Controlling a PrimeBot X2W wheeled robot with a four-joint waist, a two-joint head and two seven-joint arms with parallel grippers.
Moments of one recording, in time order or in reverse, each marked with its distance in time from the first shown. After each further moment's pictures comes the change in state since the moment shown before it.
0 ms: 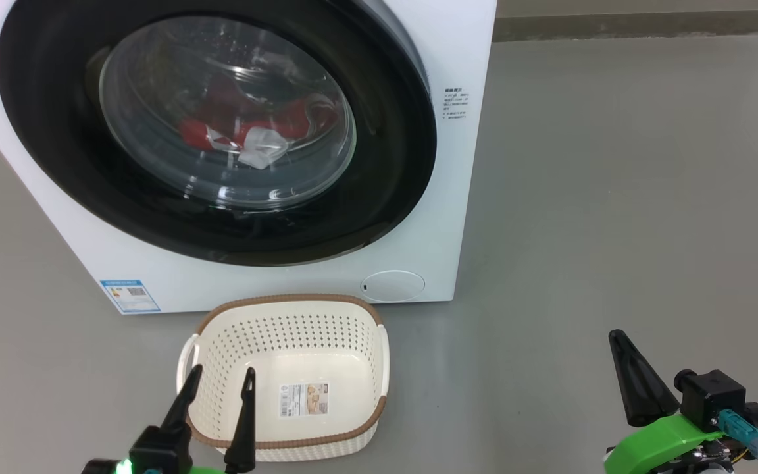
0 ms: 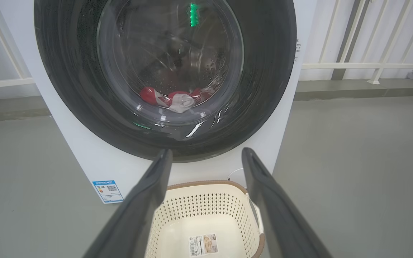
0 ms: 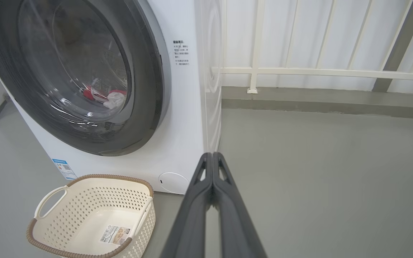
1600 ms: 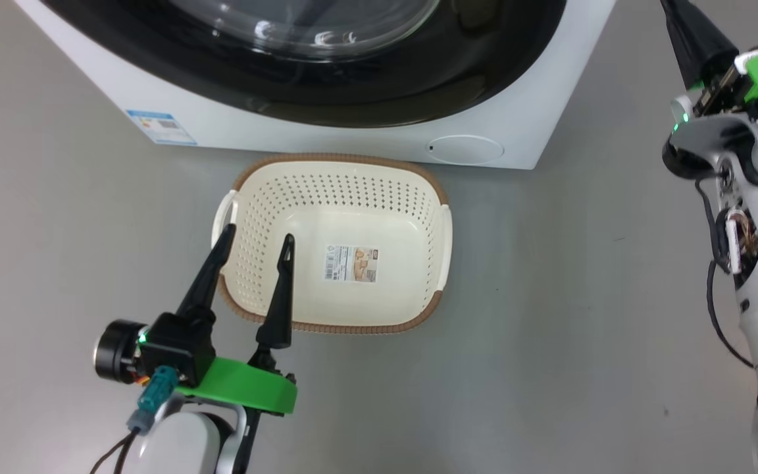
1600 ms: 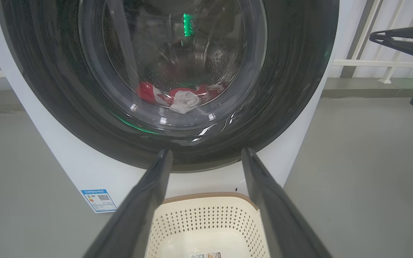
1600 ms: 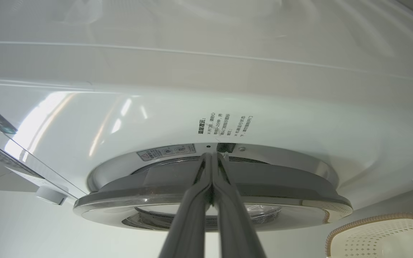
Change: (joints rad) left arm -0.270 -0.015 -0.086 -0.085 -0.025 -0.009 0.000; right arm -0.919 -0.091 -0.061 0.450 1.435 0.000 0.551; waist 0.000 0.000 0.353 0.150
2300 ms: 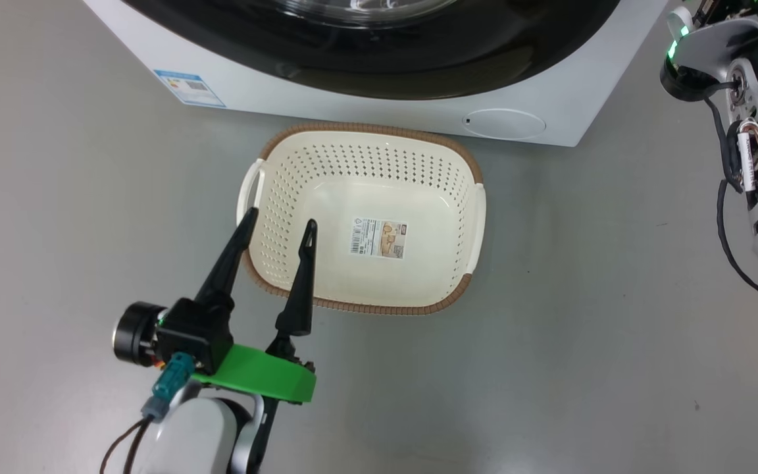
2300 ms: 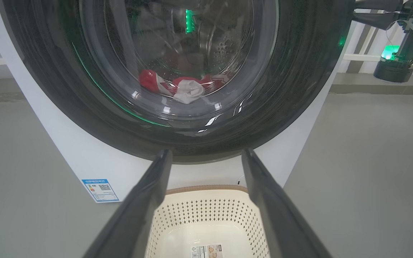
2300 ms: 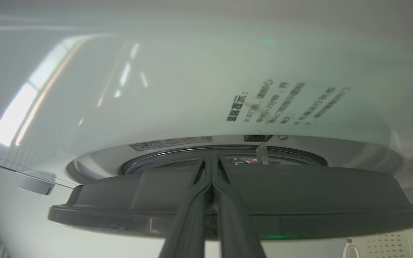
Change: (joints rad) left arm -0.044 -0.003 -0.061 -0.004 -0.038 0.014 0.000; right arm -0.263 0.002 0.059 0.190 -0.002 0.000 0.104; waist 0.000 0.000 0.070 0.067
